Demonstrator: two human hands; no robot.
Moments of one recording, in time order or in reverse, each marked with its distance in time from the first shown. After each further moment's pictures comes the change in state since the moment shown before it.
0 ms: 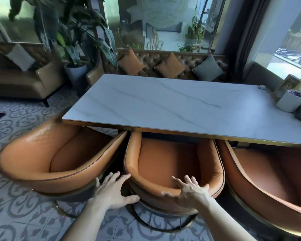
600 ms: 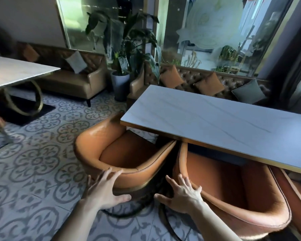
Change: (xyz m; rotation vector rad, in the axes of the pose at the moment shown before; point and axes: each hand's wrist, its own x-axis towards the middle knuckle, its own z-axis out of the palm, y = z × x) left_hand -0.100 -0.324 -0.049 -0.153 0.230 -0.104; right_hand -0.027 -0.324 0.047 -0.107 0.136 -0.226
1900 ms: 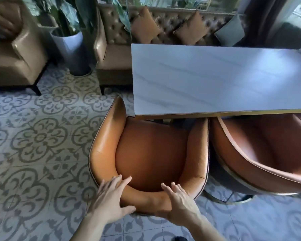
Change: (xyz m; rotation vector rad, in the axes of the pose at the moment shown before) left_hand 0.357 -0.352 -0.070 0.154 -0.331 0.440; right_hand 0.311 -0.354 0.078 0.312 -0.096 0.250
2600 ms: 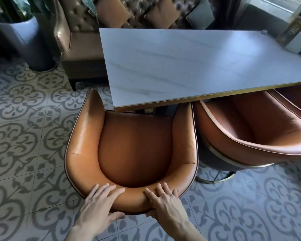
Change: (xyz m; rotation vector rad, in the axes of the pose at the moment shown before) left_hand 0.035 -0.038 0.048 0.158 0.024 0.270; right_hand 0.024 -0.012 0.068 -0.185 0.249 -0.060
